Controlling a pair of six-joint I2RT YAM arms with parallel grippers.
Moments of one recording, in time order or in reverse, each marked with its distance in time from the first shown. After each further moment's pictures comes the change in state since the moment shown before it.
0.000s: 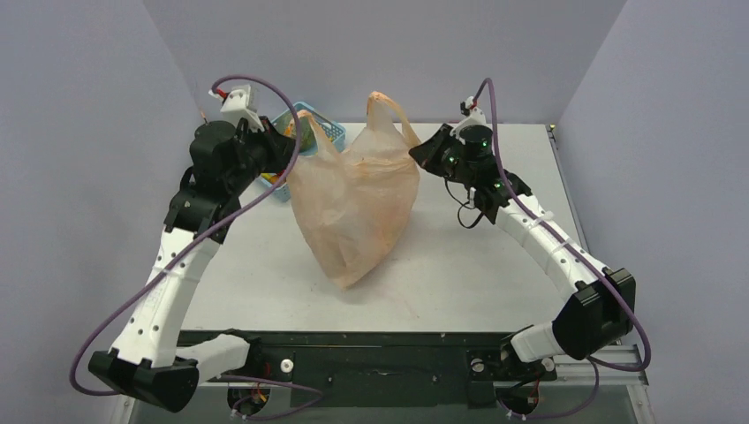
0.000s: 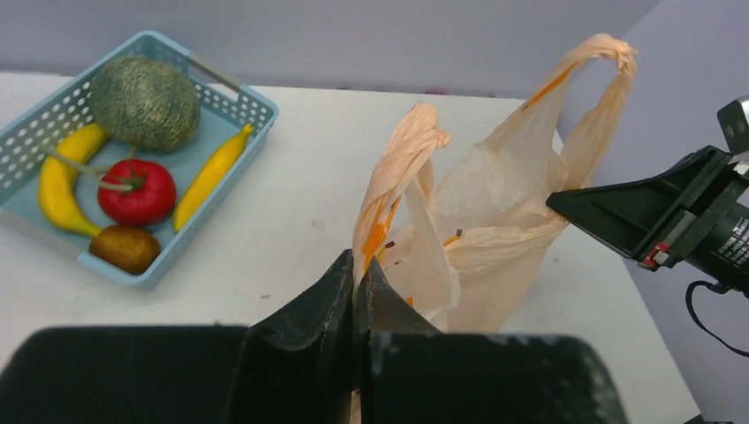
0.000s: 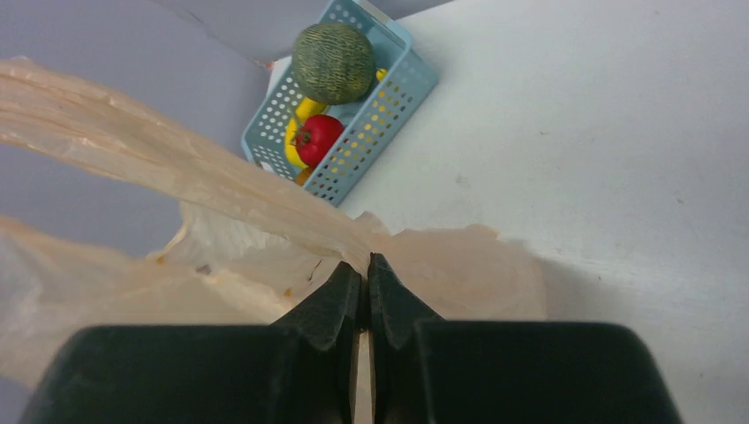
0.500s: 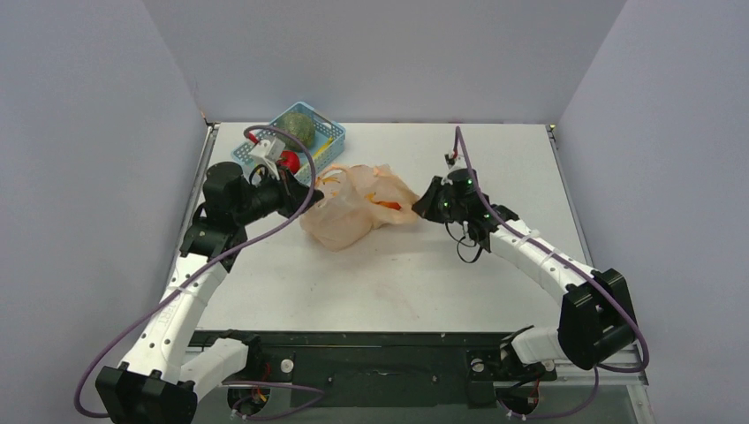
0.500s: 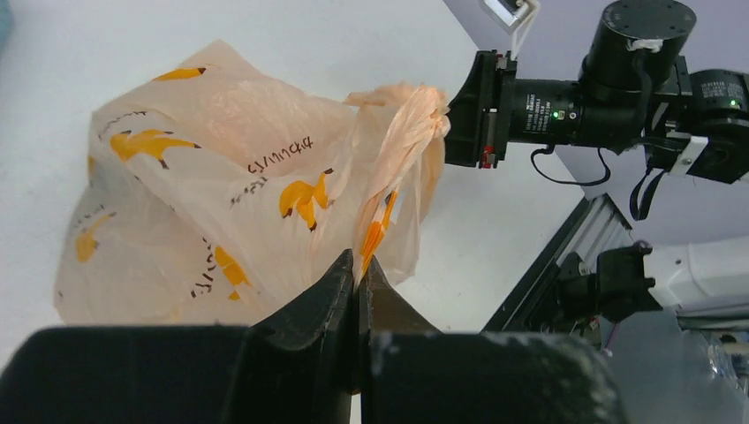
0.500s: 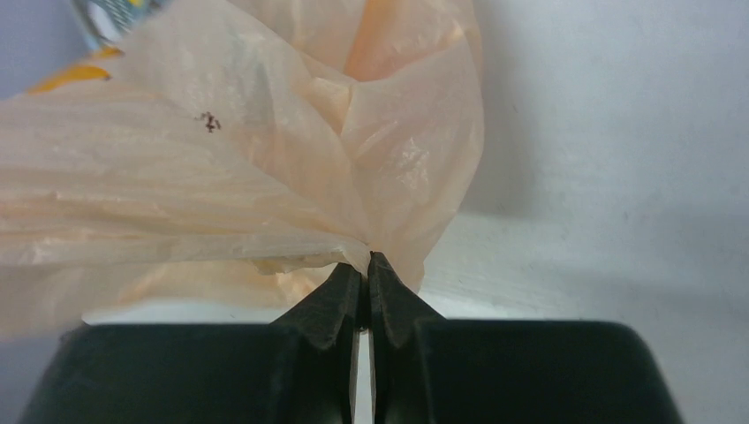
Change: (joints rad) left arm 0.124 -0.078 -0.379 0.229 0.595 -0.002; right arm 0.023 -0.016 -0.266 -0.018 -0.047 -0.092
